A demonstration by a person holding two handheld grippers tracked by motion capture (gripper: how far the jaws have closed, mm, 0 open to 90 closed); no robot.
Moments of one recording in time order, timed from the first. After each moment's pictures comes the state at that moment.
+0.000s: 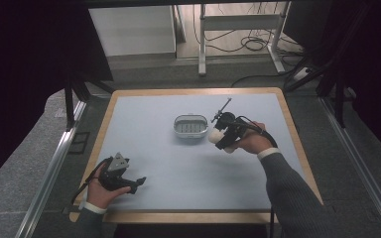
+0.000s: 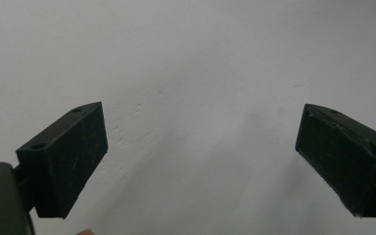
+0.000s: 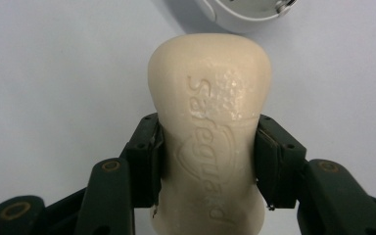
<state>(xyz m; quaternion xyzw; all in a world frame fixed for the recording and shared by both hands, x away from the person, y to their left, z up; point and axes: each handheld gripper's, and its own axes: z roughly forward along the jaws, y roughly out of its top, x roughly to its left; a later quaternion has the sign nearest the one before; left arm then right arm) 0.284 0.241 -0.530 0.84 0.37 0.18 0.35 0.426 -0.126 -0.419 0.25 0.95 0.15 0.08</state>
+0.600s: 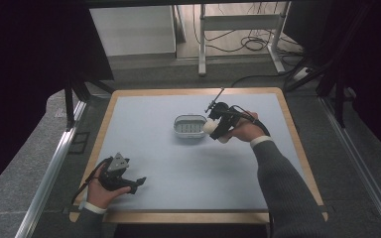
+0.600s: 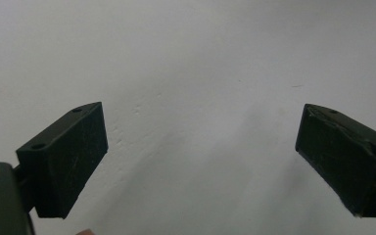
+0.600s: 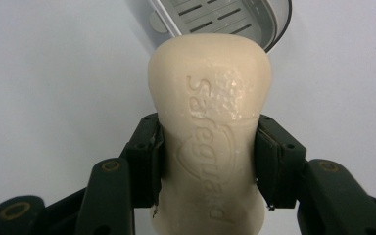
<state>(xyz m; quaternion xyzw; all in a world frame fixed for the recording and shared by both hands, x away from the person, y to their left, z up) 0.284 0.241 -0.529 0.84 0.37 0.18 0.36 0.456 -0.108 -0.412 0.24 0.95 0.16 0.08</state>
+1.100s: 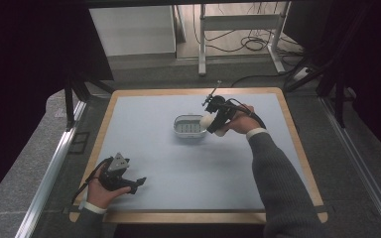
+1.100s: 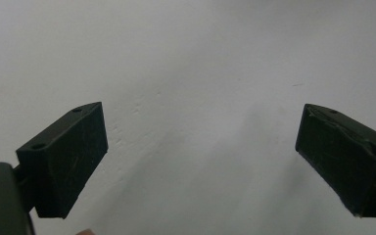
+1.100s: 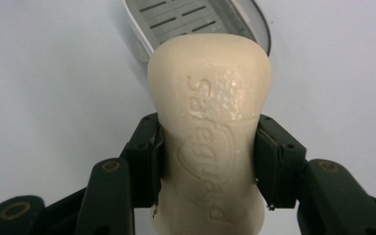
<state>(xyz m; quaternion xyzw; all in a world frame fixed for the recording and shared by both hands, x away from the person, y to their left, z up) 0.285 0.241 -0.530 0.84 0.37 0.18 0.35 0.478 -0.099 -0.407 0.24 0.95 0.17 0.08</state>
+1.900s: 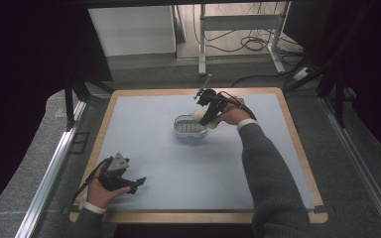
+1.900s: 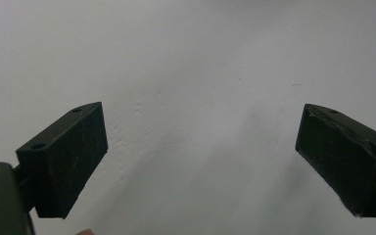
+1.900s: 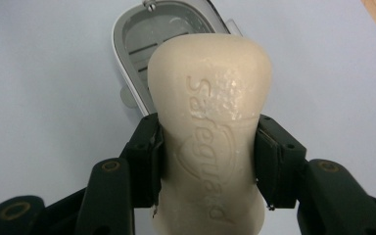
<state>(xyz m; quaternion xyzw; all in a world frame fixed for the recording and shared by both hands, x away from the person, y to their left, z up) 0.285 0.241 -0.530 0.84 0.37 0.18 0.35 0.505 -0.073 -0.407 0.21 0.96 0.18 0.08</state>
